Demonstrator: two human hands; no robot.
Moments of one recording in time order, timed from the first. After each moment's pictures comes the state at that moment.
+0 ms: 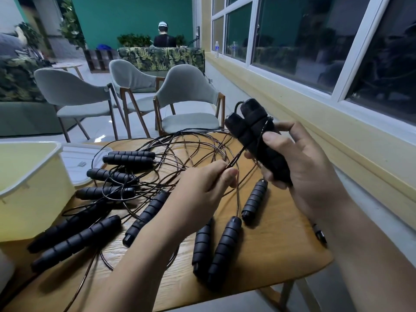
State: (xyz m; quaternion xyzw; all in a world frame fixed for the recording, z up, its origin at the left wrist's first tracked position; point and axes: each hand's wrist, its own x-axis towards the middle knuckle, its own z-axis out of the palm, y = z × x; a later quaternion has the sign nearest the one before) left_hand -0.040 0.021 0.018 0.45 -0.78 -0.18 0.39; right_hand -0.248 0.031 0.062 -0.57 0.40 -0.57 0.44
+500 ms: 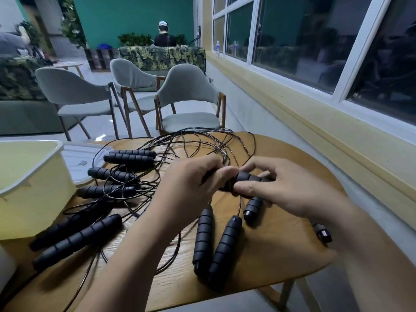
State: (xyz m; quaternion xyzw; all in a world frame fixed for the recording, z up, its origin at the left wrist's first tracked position) left_hand -0.025 0.025 0.032 0.41 -0.78 -0.11 0.45; right_hand -0.254 0.028 0.056 -0.73 0.55 -0.25 0.32
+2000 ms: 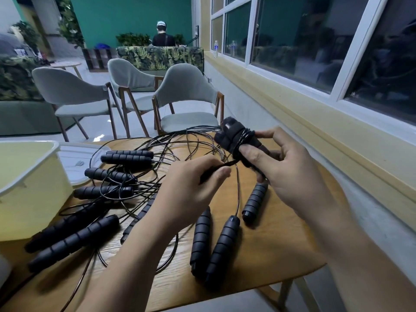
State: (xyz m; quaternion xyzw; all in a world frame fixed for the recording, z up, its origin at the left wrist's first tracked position) left_hand -0.029 0.021 0.024 0.43 -0.77 -0.13 0.45; right_hand -0.242 0.028 0.051 -0.63 0.52 -0.50 0.28
